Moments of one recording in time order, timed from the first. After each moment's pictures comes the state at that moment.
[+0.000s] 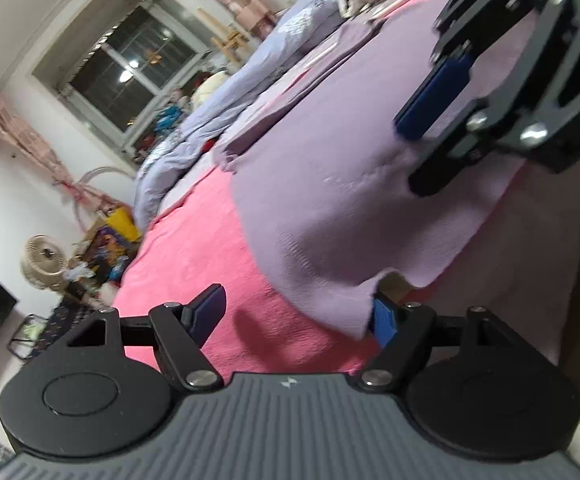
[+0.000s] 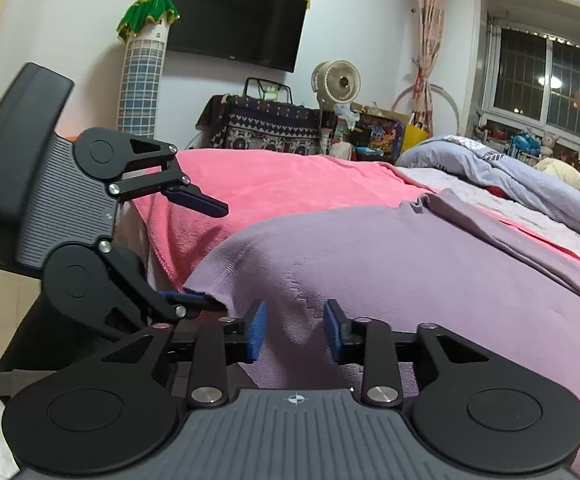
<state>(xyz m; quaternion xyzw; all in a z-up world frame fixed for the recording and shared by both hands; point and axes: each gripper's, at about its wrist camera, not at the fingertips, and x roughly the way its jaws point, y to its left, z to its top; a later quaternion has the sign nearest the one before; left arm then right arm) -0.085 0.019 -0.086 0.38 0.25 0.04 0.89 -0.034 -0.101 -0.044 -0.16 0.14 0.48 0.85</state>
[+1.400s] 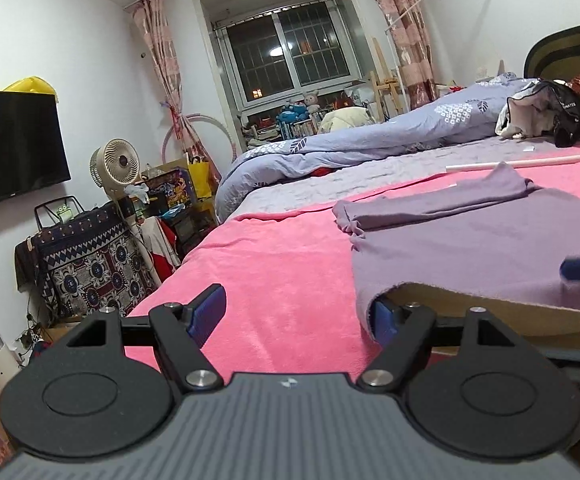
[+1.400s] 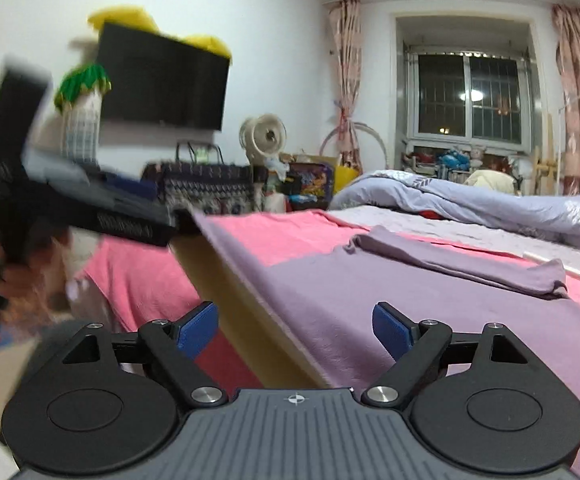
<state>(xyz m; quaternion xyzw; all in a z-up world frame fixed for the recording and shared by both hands) -0.104 0.069 0.009 0.11 0.16 0.16 0.97 -0.059 -0.121 -0.048 -0.07 0.10 0.38 0.92</state>
